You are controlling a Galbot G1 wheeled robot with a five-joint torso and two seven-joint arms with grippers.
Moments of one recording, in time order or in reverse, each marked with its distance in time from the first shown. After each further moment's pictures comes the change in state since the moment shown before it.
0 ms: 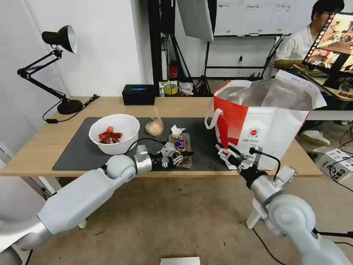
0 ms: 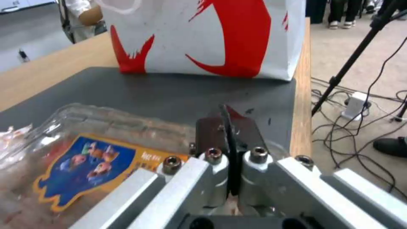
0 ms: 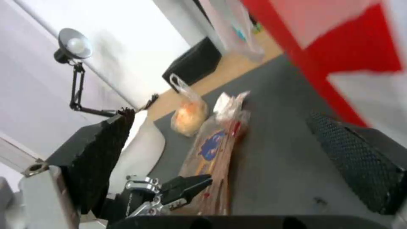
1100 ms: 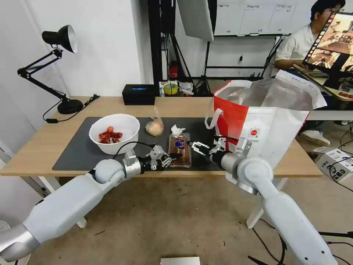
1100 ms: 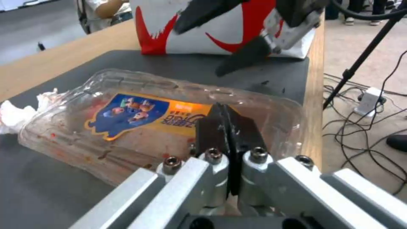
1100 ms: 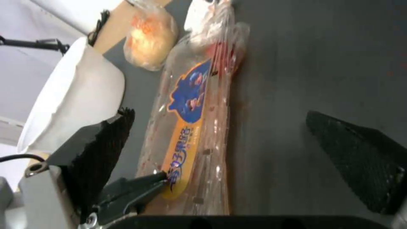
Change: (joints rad) left arm 0.069 0.055 -0.058 -0.009 0.007 -0.030 0.004; right arm 0.430 0.106 -0.234 -0.267 0.247 -0.354 0.372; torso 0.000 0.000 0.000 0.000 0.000
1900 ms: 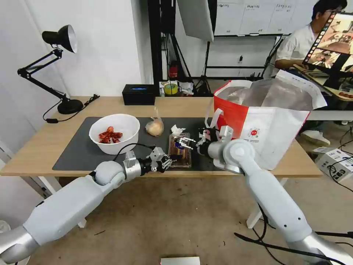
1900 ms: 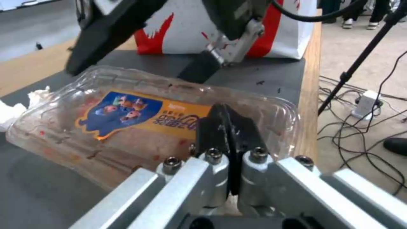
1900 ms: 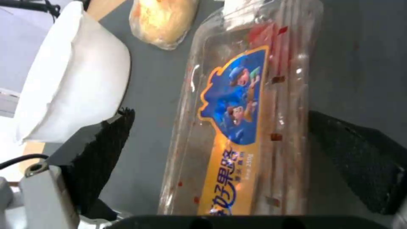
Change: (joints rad) left arm 0.012 -0.007 -0.001 0.004 -0.003 -0.009 0.000; right arm 0.212 0.065 -0.116 -0.170 0.129 -0.111 0.092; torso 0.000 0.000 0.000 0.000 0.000
